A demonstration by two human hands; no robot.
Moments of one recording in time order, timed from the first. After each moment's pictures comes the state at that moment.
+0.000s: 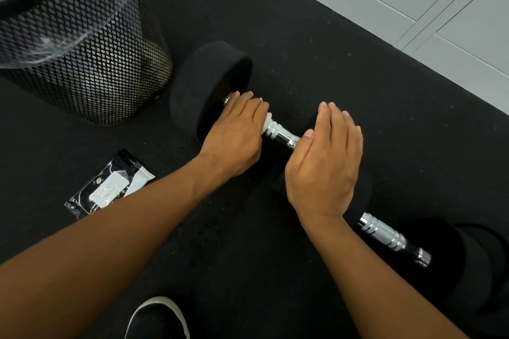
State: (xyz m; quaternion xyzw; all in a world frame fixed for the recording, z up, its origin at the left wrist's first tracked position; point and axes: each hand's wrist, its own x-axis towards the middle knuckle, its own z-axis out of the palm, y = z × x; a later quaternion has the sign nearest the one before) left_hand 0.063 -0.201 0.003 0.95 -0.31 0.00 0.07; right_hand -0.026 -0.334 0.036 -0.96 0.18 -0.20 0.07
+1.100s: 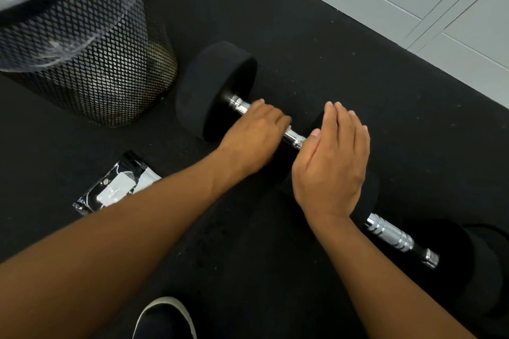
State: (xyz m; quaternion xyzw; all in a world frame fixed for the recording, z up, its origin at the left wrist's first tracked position) left_hand 0.069 -0.221 0.012 0.92 -0.38 -0.04 0.06; right_hand -0.024 -0.334 0.037 -0.96 0.18 -0.20 0.07
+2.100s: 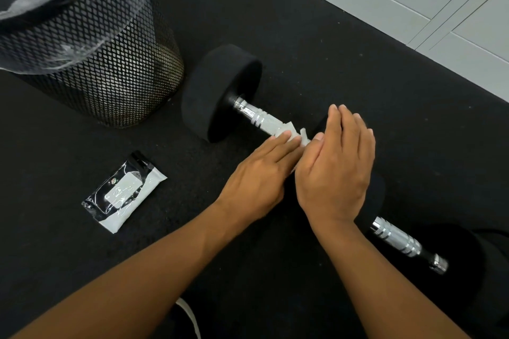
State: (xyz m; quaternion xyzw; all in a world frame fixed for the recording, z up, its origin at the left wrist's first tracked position) left_hand -0.002 -0.210 0.000 0.89 -0.34 -0.02 0.30; right_hand -0.027 -0.331 0.037 -0.96 0.18 -0.20 0.07
